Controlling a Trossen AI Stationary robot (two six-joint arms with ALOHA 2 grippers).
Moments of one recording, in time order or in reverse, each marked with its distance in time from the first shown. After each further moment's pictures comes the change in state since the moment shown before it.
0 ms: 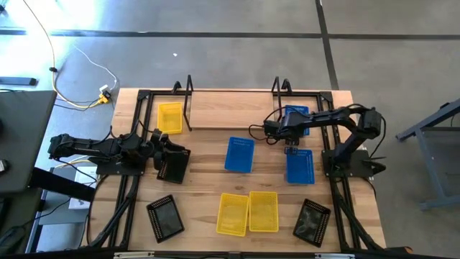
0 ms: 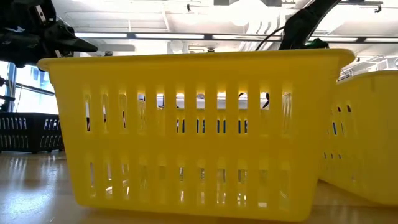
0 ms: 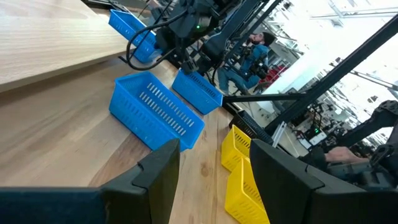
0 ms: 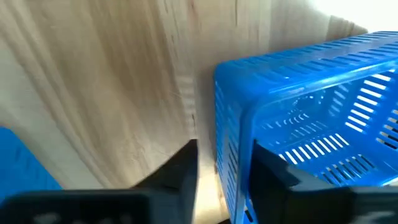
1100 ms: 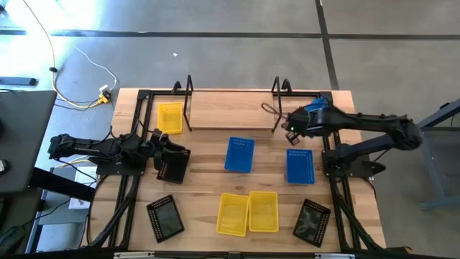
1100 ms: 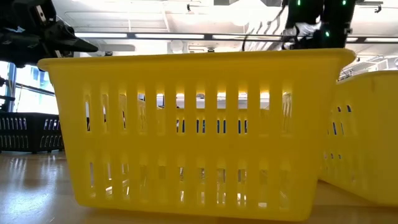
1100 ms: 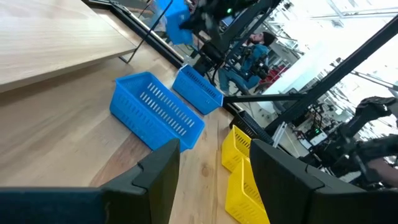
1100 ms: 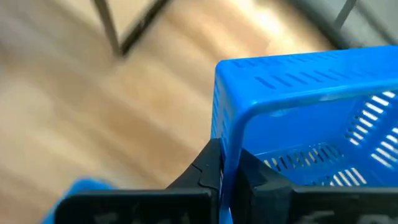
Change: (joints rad) left arm 0.000 0.000 0.000 0.000 -0.005 0.000; right arm 0.072 -0.479 0.044 -0.171 0.109 0.734
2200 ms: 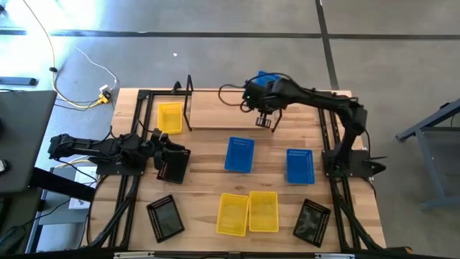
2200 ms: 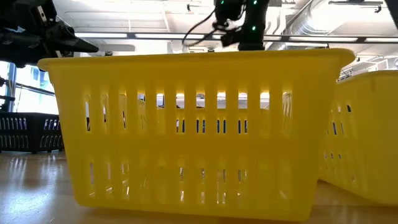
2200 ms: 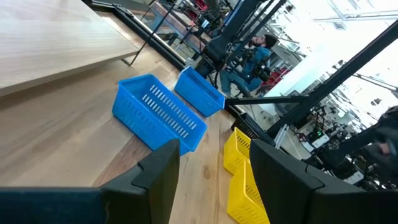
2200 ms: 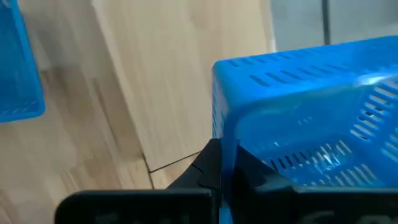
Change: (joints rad) left arm 0.000 0.000 0.000 0.002 -0.010 -0.001; right arm -0.118 0.637 0.770 -0.057 -0.110 -0.840
